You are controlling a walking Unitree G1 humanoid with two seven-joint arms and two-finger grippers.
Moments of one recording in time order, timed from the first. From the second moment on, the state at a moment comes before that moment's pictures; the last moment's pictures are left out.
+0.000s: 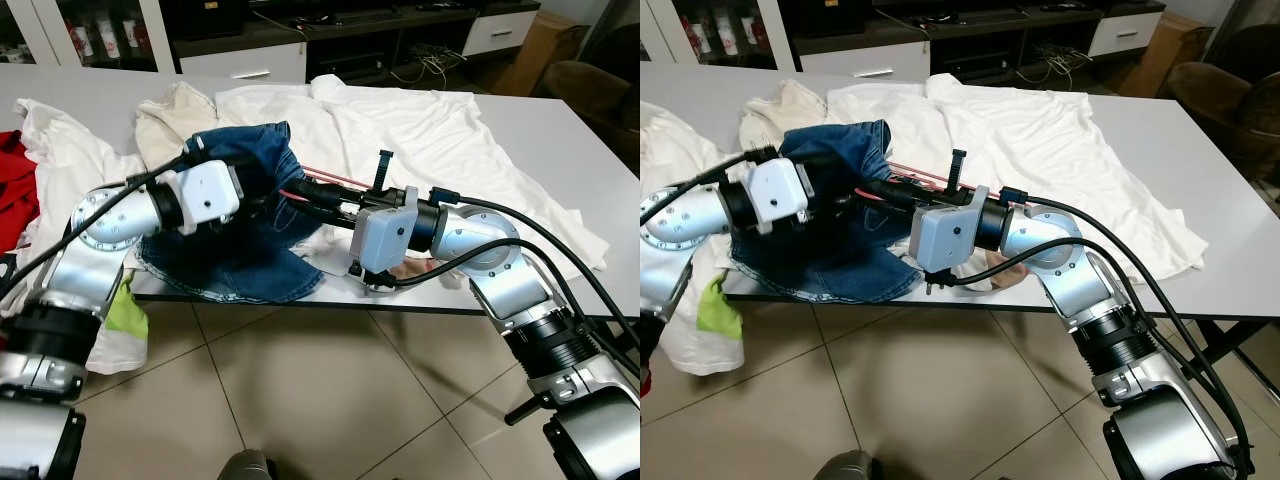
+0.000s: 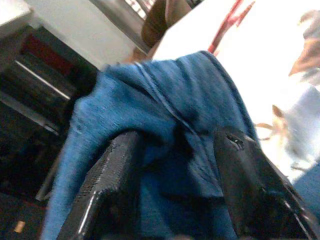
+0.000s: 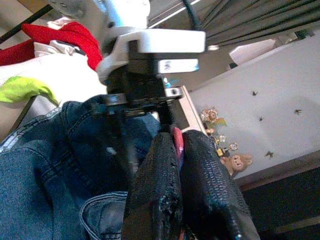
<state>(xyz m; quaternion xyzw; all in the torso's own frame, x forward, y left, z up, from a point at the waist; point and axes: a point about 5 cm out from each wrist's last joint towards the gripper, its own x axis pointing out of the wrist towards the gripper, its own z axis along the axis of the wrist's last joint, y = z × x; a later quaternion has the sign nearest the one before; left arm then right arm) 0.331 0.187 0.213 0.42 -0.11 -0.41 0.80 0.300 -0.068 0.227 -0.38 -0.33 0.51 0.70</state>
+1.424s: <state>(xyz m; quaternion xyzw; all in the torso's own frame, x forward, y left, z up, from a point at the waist) 0.333 0.184 0.188 0.34 -0.12 -0.36 0.86 0.293 -0.071 0.227 -0.37 -0.32 0.52 0.70</state>
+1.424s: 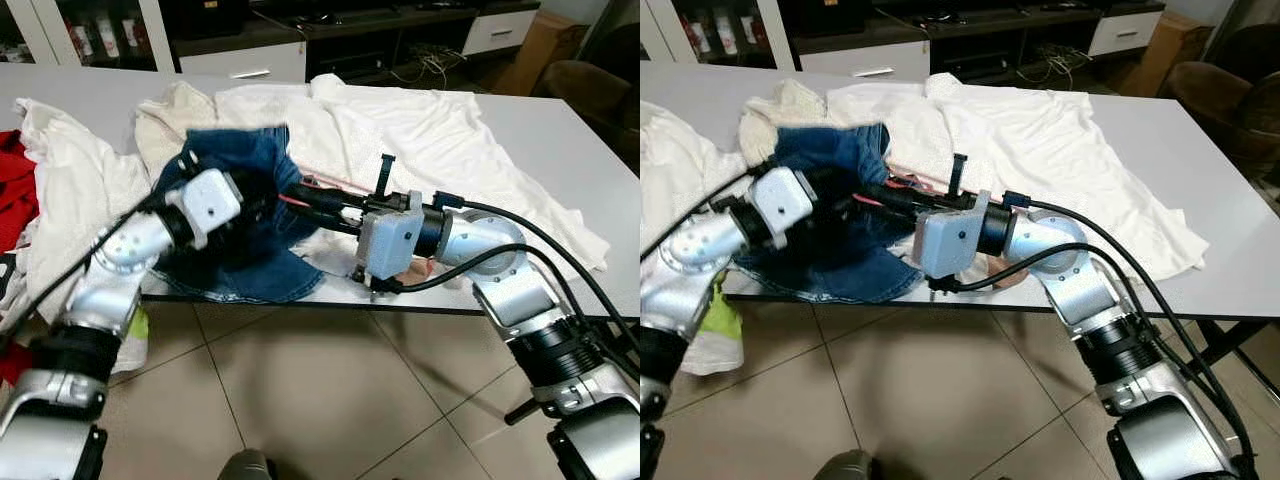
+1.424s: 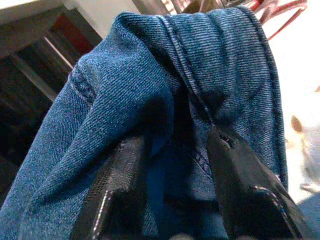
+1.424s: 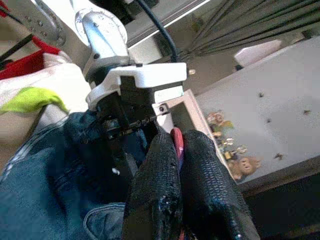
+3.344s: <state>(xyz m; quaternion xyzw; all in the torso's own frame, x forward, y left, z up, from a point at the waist) 0.331 0.165 0.177 0.31 -0.12 -0.37 0.87 0.309 -0.110 0.231 -0.17 -0.25 0.37 0.88</state>
